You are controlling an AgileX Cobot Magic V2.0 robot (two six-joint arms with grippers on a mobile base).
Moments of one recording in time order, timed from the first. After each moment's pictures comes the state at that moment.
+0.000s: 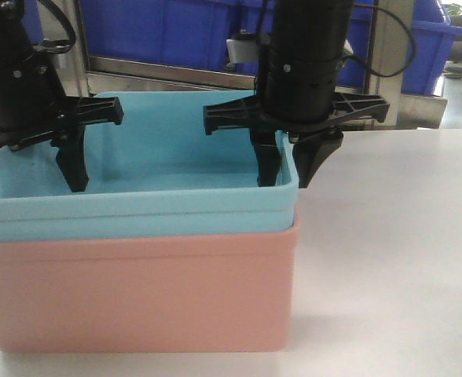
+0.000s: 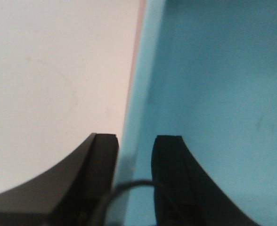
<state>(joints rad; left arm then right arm) -0.37 1.77 -1.23 -0.09 0.73 -0.31 0.62 1.89 -1.45 -0.16 0.81 0.58</state>
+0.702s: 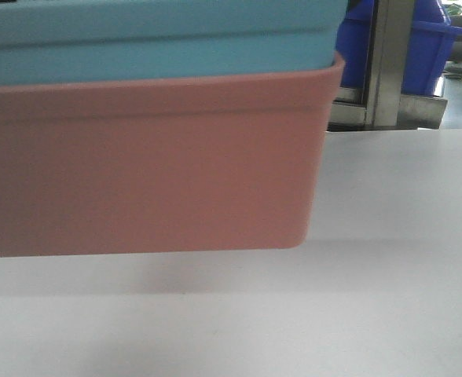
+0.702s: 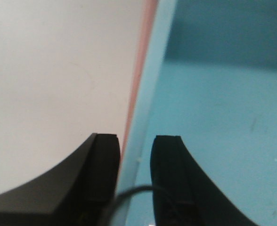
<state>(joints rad) -0.52 1.33 -1.22 0.14 0.93 -0.60 0.71 1.55 -1.45 -0.19 0.91 0.58</state>
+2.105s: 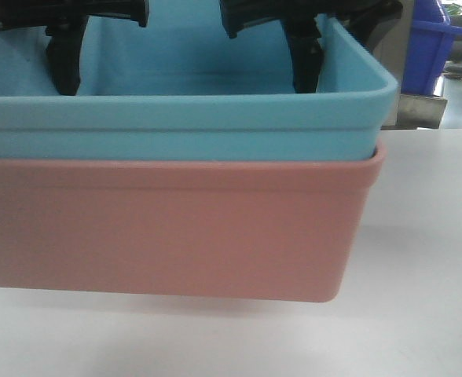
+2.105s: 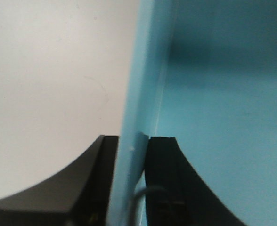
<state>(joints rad) -0.74 1.56 -1.32 0.46 1.00 -0.88 0.80 1.64 -1.43 -0.45 1.00 0.70</state>
